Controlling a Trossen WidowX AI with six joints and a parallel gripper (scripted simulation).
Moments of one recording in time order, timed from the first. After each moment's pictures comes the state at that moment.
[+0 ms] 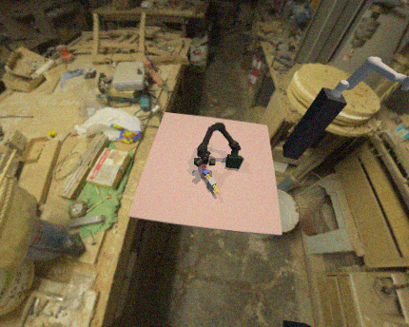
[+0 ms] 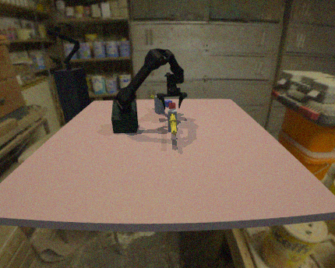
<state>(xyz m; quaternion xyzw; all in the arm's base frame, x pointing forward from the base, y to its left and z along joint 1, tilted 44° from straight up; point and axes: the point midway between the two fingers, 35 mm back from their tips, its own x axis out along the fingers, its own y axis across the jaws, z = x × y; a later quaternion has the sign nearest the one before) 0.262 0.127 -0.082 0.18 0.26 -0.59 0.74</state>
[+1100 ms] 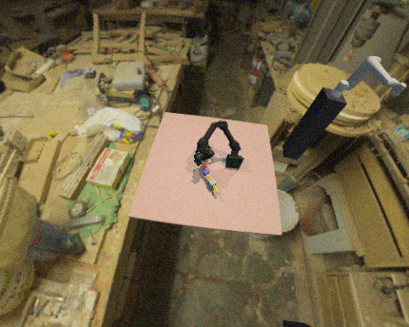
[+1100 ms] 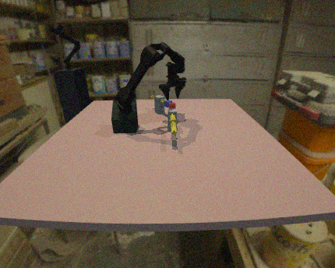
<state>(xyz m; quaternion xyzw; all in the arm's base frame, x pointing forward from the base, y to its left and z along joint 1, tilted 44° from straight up) 0.258 0.171 -0.037 -0.06 0.47 -0.45 0.76</state>
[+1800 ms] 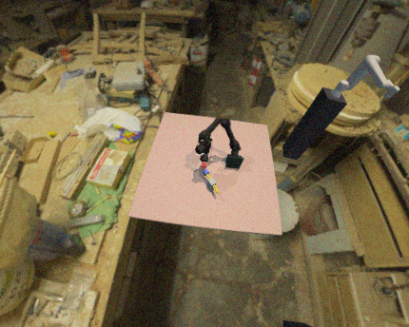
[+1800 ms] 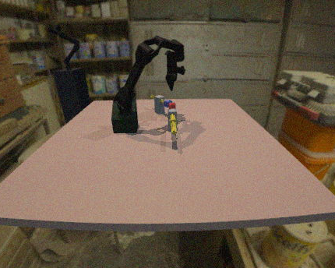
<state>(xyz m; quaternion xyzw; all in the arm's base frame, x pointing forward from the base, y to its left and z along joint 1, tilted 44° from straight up) 0.245 0.209 0.015 -0.28 0.61 -0.24 0.70</state>
